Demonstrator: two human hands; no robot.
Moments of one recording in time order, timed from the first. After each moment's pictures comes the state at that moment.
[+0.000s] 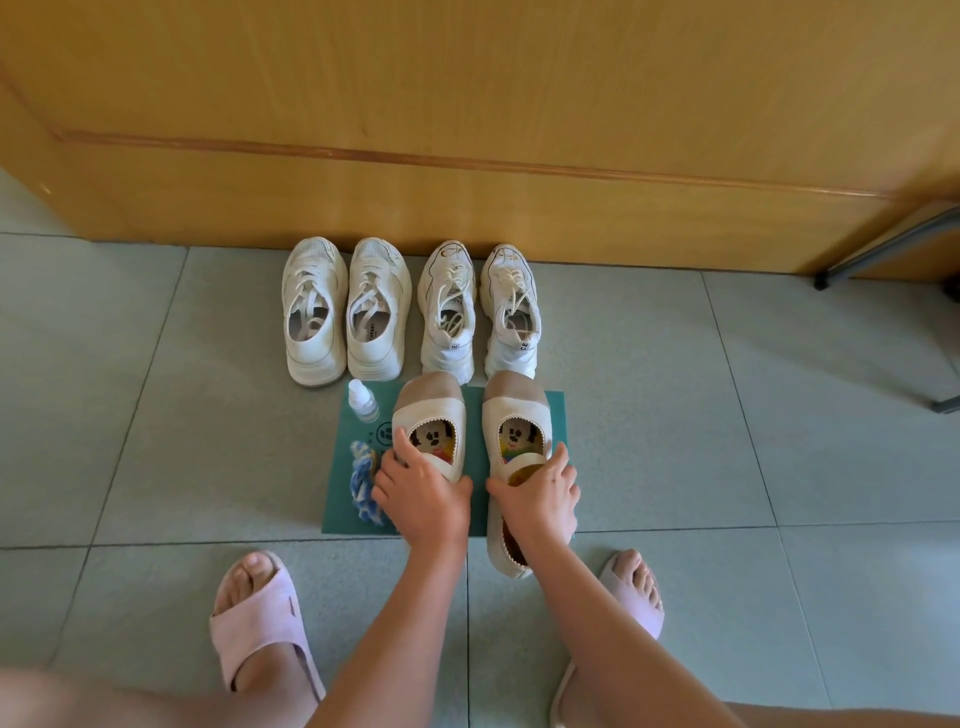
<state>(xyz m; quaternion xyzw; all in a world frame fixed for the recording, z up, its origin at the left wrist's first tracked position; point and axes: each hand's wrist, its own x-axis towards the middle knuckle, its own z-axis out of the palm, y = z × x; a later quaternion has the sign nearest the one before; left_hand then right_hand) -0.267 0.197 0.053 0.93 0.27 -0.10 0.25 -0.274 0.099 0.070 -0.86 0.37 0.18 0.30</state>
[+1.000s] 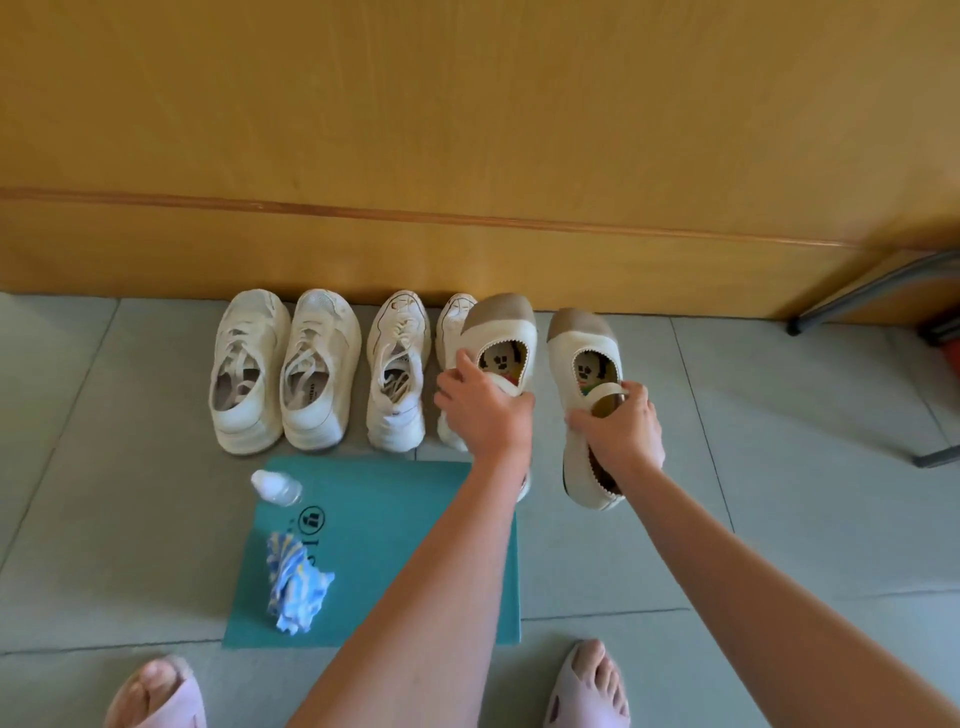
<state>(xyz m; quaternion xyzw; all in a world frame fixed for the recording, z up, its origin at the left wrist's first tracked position) -0.106 0.062 0.097 0.88 0.24 -0.06 0.41 -0.134 -0.061 0.104 -0.88 0.35 0.07 0.32</state>
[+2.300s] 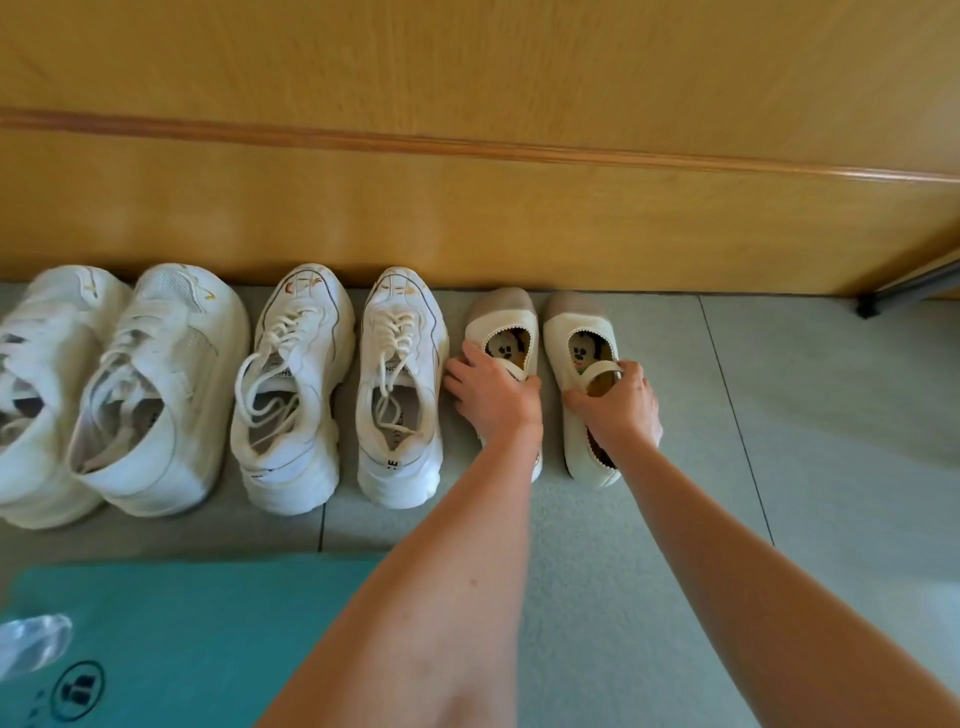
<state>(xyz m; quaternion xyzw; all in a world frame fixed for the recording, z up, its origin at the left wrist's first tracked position) 0.008 -0.045 -0.067 0.89 0.25 -0.11 0.37 -0.019 -0.151 -0.057 -0.89 0.35 0.09 0.28</state>
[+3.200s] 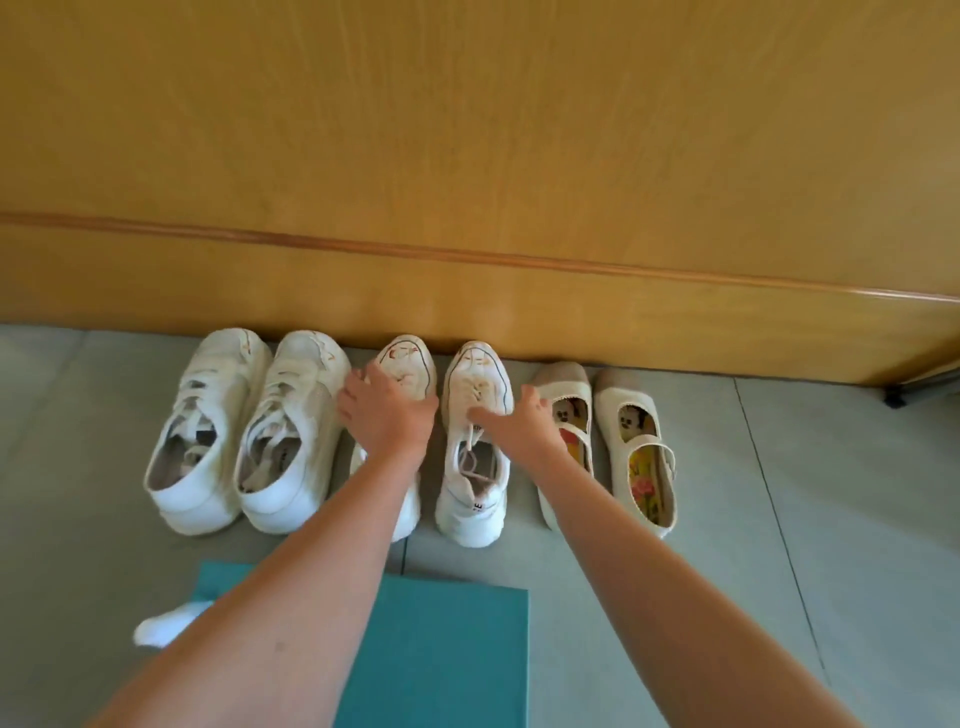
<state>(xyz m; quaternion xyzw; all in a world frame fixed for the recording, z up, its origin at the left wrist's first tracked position) 0.024 0.142 0.007 0.92 0.29 -0.05 0.25 0.013 0.008 0.026 -0.88 0.20 0.26 0.35</state>
